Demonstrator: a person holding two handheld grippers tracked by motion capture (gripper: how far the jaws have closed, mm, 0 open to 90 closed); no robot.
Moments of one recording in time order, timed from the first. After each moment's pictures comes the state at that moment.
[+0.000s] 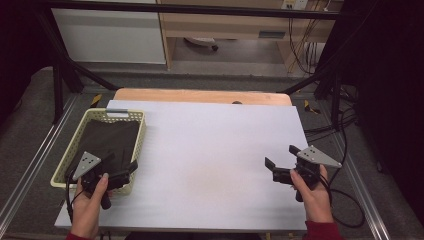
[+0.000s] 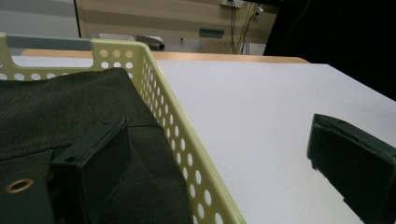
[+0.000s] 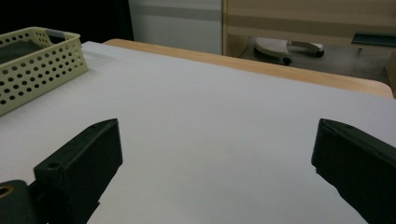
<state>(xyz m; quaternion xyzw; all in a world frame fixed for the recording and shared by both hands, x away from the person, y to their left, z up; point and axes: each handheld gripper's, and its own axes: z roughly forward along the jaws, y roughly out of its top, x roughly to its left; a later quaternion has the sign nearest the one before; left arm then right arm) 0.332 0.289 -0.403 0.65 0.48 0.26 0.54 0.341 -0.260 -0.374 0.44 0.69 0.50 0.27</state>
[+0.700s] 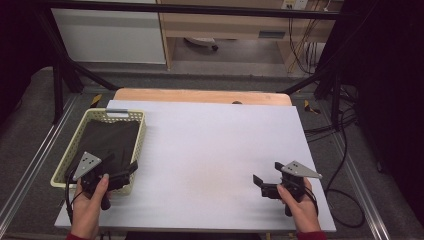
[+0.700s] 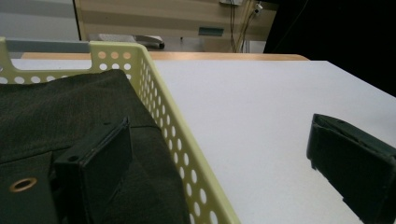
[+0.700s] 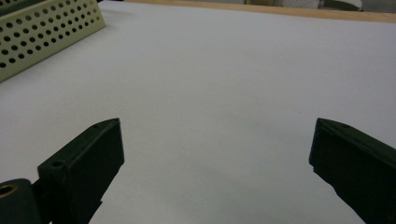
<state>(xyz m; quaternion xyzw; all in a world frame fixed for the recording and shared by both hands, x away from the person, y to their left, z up) 0.329 0.285 -0.398 0.66 0.47 0.26 0.53 0.333 -0.236 -0.425 0.44 0.72 0.48 0.21</state>
